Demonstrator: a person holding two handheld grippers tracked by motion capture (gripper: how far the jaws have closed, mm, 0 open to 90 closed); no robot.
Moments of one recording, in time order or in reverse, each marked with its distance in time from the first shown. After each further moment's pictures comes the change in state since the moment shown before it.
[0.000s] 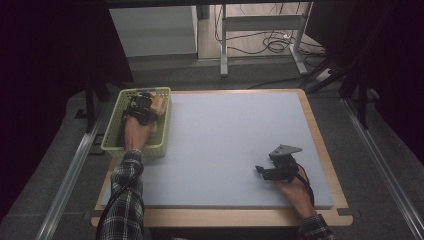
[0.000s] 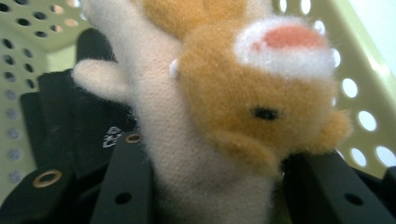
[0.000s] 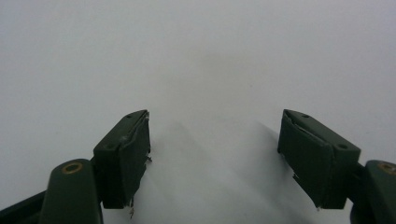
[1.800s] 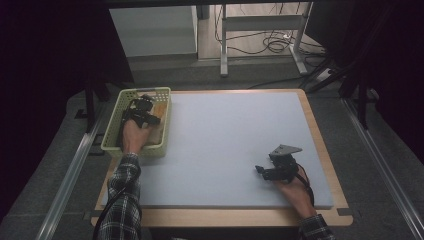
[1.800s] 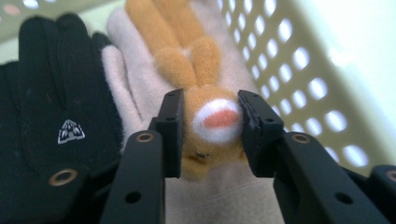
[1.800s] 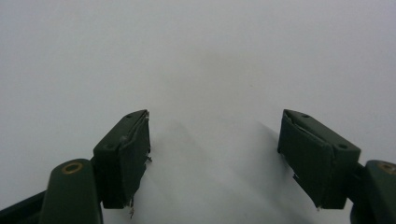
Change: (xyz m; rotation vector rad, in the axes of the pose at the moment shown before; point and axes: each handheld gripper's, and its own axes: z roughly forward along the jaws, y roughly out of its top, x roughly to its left) left arm 0.001 -0.010 -0.010 -0.050 -0.161 0.003; right arm 0.000 0.000 0.000 0.001 0.000 -0.001
